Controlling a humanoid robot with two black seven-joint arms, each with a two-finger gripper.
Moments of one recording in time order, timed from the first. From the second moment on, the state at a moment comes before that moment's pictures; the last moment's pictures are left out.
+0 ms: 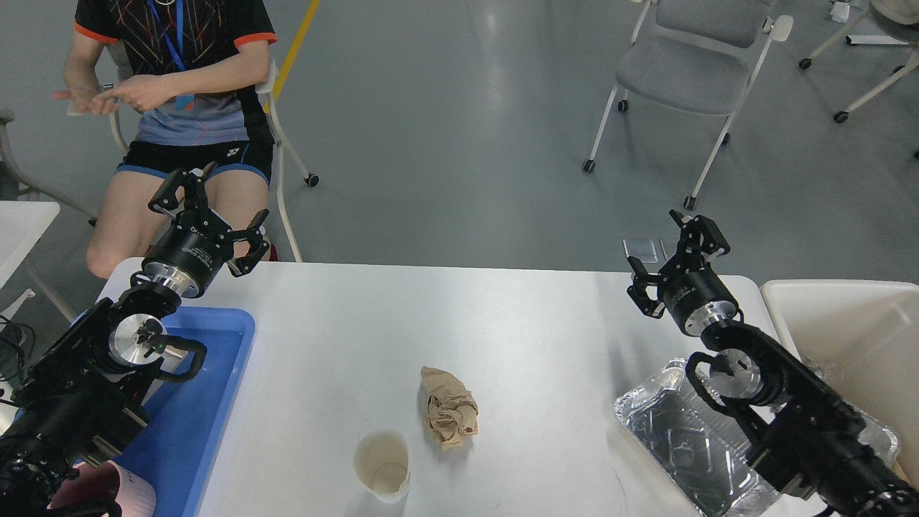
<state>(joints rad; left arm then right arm) -0.59 0.21 -1.14 -0.61 0.27 -0.46 -0.16 0.51 -0.25 1.02 0.84 -0.35 0.14 0.19</state>
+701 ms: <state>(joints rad) -0.54 0.15 -1.12 -0.60 0.27 -0.43 -0.27 0.59 -1.34 0.39 1.64 -0.29 0.28 -0.07</state>
